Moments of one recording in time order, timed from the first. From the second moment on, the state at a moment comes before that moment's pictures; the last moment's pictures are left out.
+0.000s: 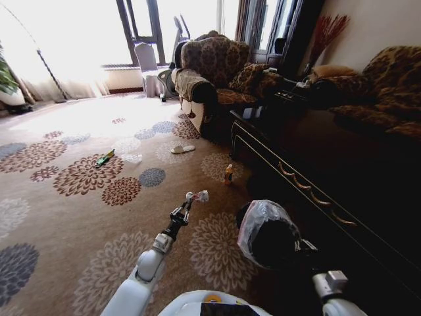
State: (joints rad) left arm 1.41 -1.20 -0.35 -1.92 -0.07 -0.29 0.11; right arm -1.74 1.18 0.74 1.88 0.36 0.13 -0.12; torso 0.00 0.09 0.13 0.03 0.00
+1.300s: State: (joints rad) left arm 0.84 -0.71 -0.09 -1.96 -0.09 -0.39 0.53; right arm -0.74 0.72 -0.22 1.72 0.61 -0.21 -0.03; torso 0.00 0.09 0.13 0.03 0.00
